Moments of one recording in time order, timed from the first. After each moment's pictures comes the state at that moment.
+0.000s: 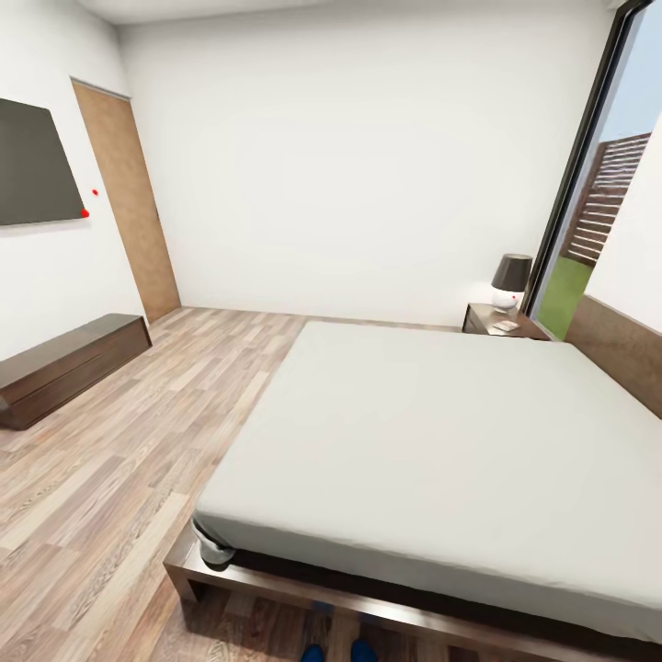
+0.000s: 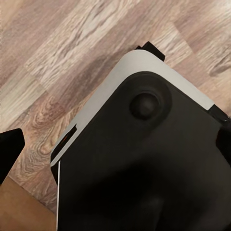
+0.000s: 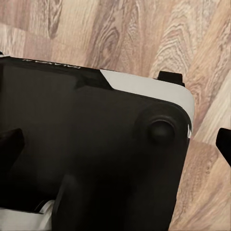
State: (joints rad) left arm -0.08 0.08 0.06 -0.14 0.62 0.11 0.09; right arm -0.13 -0.01 -0.22 -0.12 0.32 0.03 0.25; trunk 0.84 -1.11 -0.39
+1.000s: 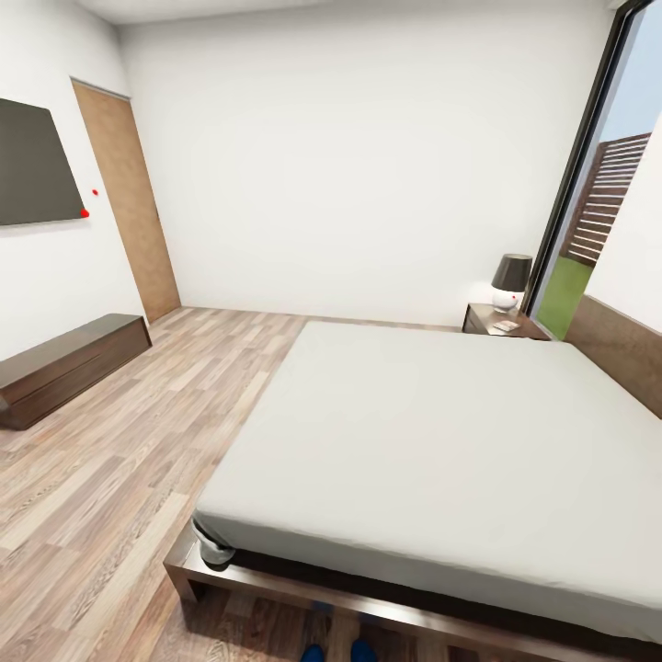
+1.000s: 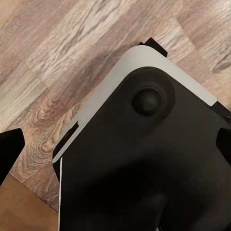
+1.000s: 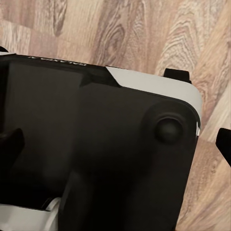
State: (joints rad) left arm -0.07 0.08 0.06 -0.14 0.62 0.11 0.09; right arm -0.13 0.00 -0.22 -0.12 0.32 0.03 0.25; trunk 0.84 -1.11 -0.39
